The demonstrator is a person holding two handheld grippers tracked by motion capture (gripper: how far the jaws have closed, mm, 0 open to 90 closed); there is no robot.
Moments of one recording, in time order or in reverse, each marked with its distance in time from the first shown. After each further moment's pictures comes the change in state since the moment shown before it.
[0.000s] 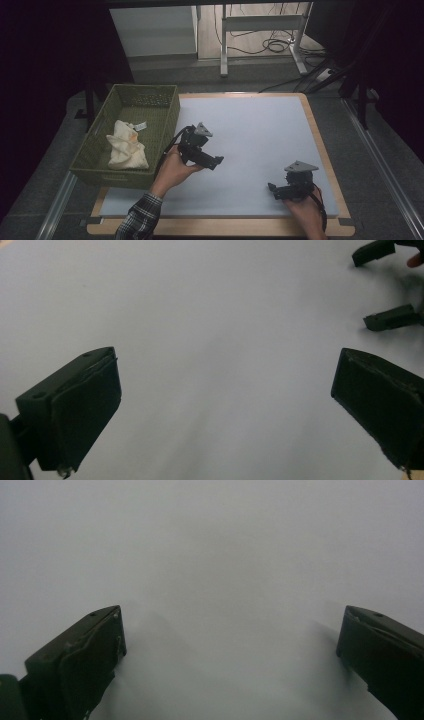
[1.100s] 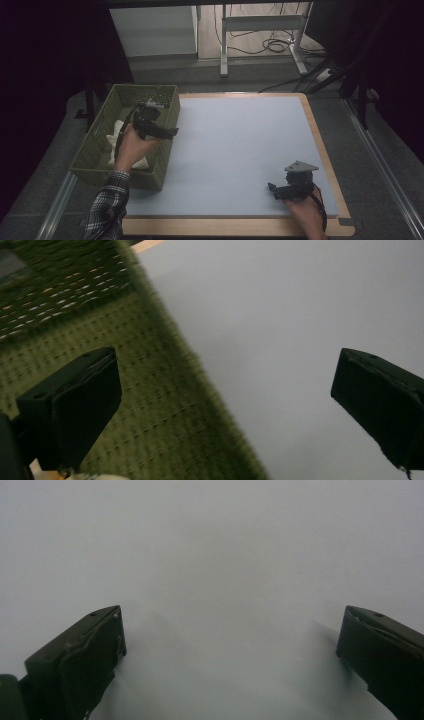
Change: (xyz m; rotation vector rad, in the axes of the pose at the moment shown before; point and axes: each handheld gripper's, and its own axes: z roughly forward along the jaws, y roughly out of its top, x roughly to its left) left arm 0.120 -0.031 -0.062 0.017 0.264 -0.193; right arm 0.000 0.000 0.000 0.000 0.001 0.001
